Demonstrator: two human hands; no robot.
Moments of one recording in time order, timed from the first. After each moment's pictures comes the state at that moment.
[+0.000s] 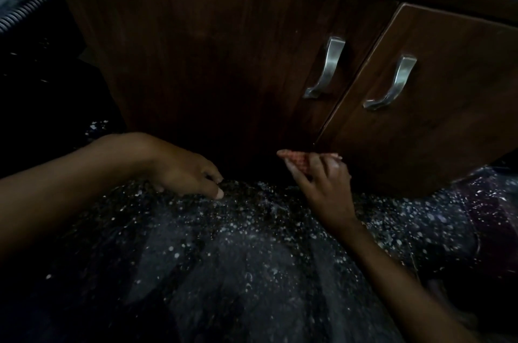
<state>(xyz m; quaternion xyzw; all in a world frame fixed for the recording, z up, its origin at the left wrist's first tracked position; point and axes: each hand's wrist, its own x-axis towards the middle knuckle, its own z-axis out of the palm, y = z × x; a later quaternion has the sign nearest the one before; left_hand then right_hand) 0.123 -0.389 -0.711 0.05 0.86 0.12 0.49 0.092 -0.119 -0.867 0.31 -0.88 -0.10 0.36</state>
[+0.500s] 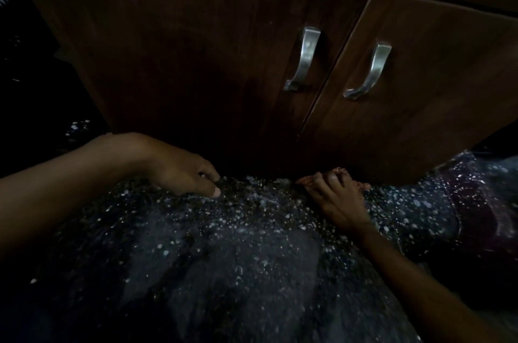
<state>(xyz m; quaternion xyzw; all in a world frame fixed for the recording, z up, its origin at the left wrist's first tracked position) 0.118 -0.376 -0.720 0.08 0.86 0.11 0.48 0.101 -0.057 -0.890 0.31 -0.91 -0.26 0.10</state>
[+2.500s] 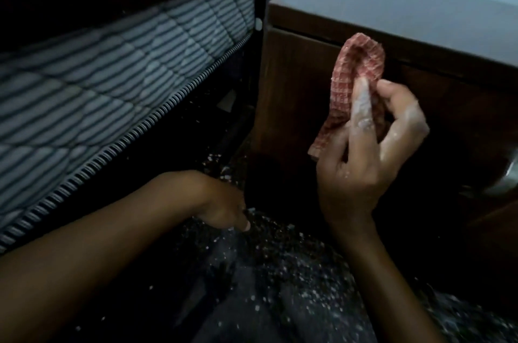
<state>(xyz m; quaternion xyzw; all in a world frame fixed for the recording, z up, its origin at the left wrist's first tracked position) 0.147 -0.494 -0.711 -0.03 0.90 0.15 0.40 0.089 -0.351 -0.708 0.24 -0.70 0.34 0.58</state>
